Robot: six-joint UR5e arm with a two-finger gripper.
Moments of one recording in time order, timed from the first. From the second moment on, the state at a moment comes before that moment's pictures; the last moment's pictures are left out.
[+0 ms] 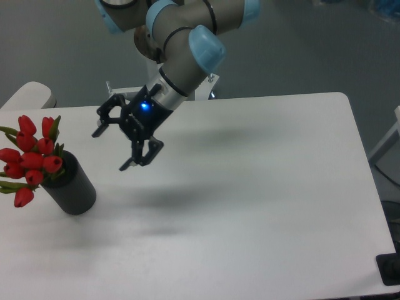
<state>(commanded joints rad) 2.37 -1.63 -2.03 -0.93 0.57 1.19</state>
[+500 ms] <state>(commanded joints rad) 2.29 -1.72 -2.02 -0.79 0.56 1.17</state>
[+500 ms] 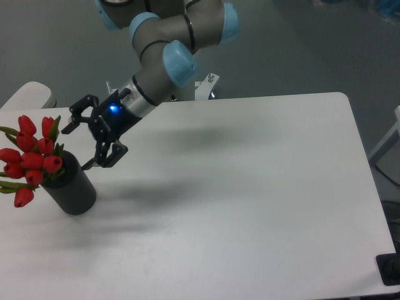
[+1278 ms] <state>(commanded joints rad) 2.21 -1.76 -1.99 -0.79 0.56 1.13</state>
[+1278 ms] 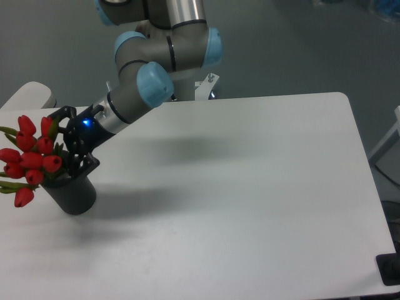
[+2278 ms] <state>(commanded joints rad) 2.21 -1.77 -1.96 -0.79 0.56 1.13</state>
